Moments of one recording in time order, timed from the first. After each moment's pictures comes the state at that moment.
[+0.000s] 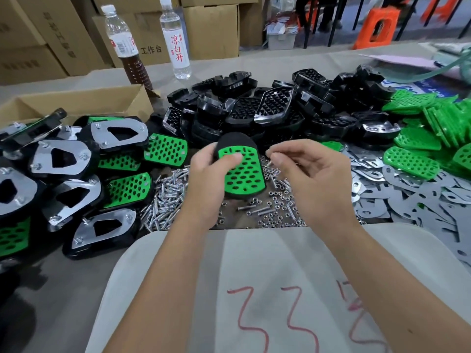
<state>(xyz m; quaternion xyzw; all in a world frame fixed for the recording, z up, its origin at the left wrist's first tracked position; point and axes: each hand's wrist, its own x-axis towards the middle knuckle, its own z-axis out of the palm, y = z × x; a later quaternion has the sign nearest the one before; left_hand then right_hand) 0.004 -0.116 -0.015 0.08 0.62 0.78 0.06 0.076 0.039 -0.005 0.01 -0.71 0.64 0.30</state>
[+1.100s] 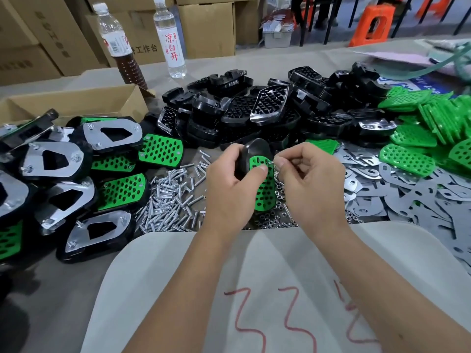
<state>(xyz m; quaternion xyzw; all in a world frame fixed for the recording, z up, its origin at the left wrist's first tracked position) 0.035 -0.088 -0.011 0.18 0.72 0.67 -0.07 0.072 0.039 -0.014 -0.06 -0.78 0.51 0.35</state>
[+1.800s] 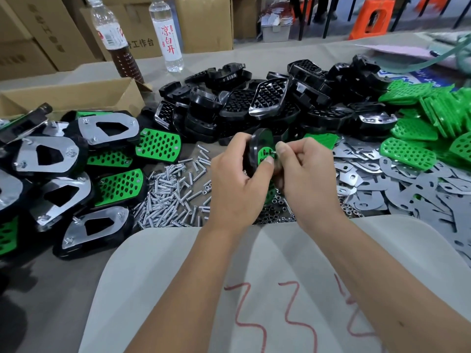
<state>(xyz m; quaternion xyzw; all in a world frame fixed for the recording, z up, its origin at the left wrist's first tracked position) 0.034 -0.080 -0.014 0.25 0.75 0.58 -0.19 0.061 0.033 -0.018 -0.15 -0.72 0.62 0.28</state>
